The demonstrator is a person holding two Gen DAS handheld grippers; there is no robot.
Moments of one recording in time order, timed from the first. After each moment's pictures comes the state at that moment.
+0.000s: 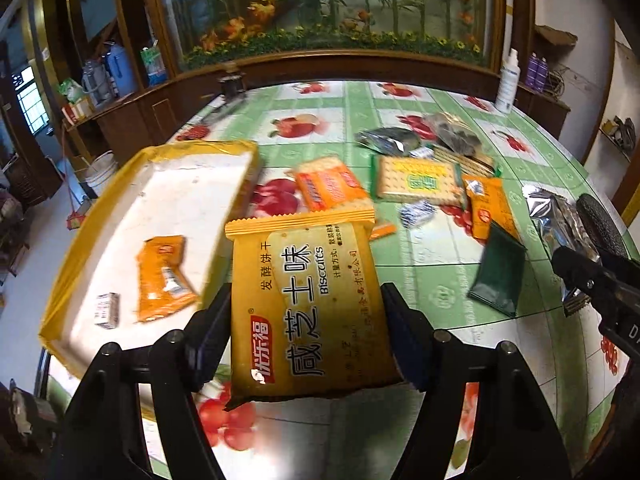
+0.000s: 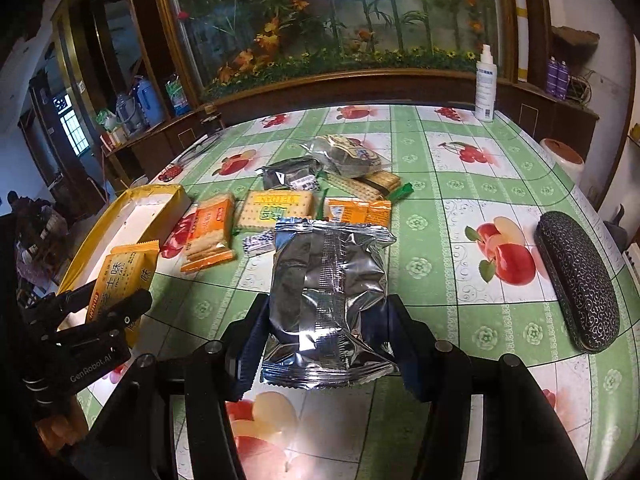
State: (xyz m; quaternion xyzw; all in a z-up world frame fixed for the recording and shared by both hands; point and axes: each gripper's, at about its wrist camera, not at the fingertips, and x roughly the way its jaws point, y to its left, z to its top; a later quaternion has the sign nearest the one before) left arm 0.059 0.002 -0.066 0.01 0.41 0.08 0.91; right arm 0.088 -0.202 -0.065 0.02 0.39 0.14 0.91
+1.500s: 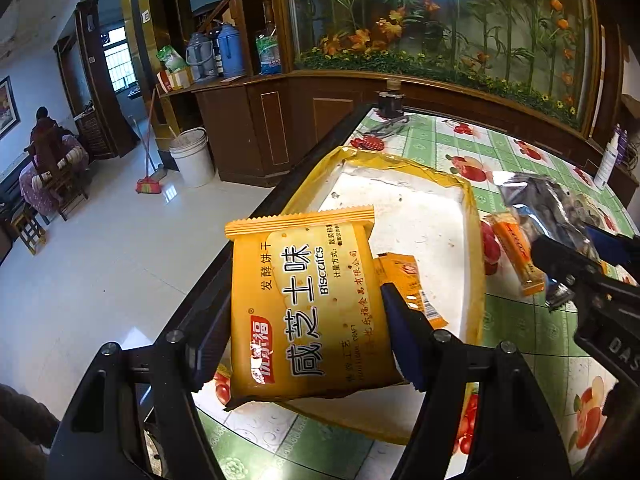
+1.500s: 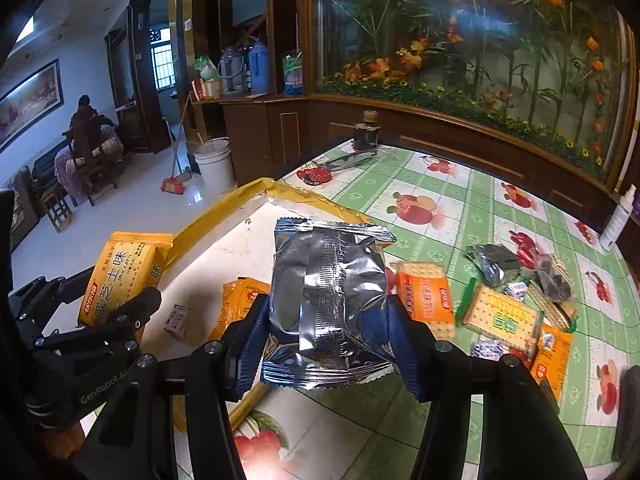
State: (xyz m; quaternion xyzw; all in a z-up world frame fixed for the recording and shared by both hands) left arm 0.018 0.172 -0.053 -0.05 0.37 0.23 0.90; right arm 0.097 0.037 -0.038 -0.11 0.34 0.28 0.89
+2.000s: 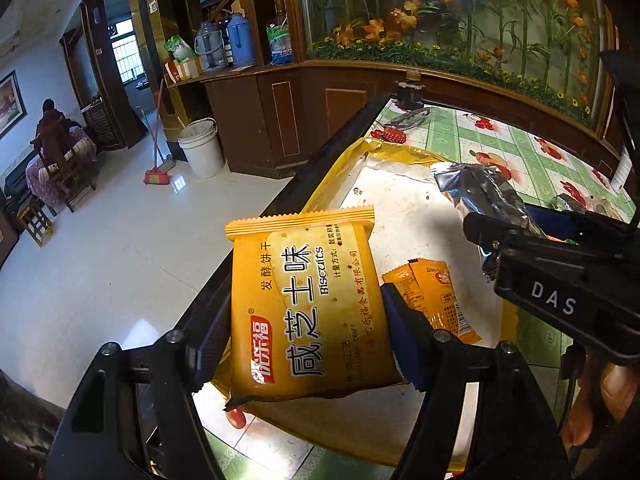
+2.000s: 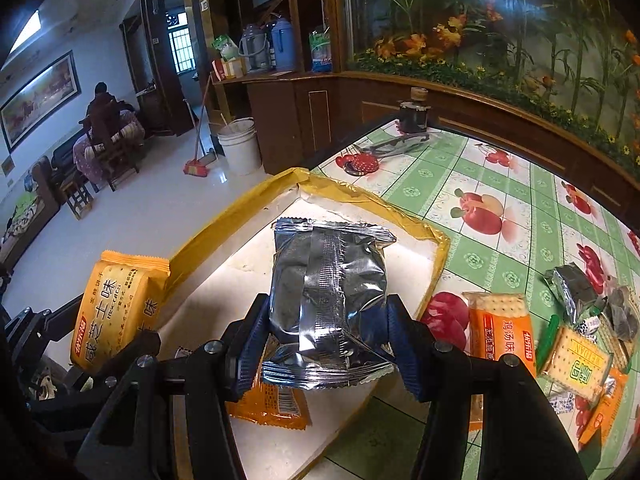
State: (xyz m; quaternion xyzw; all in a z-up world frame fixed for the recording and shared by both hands) left arm 0.031 0.193 -0.065 -0.05 0.38 0.24 0.89; right arm 0.147 0.105 -0.072 -0.12 0.37 0.32 0.86
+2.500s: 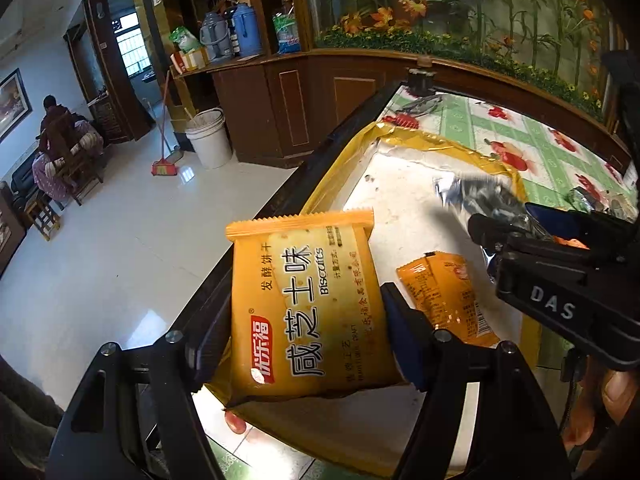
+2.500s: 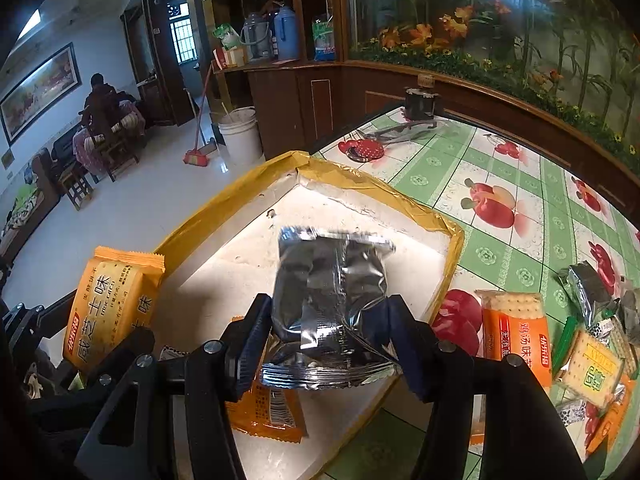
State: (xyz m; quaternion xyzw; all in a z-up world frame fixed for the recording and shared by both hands) left arm 0.042 0.201 -0.076 -0.05 0.40 0.26 0.87; right arm 0.157 0.113 -0.088 -0.13 0.39 0.33 0.85
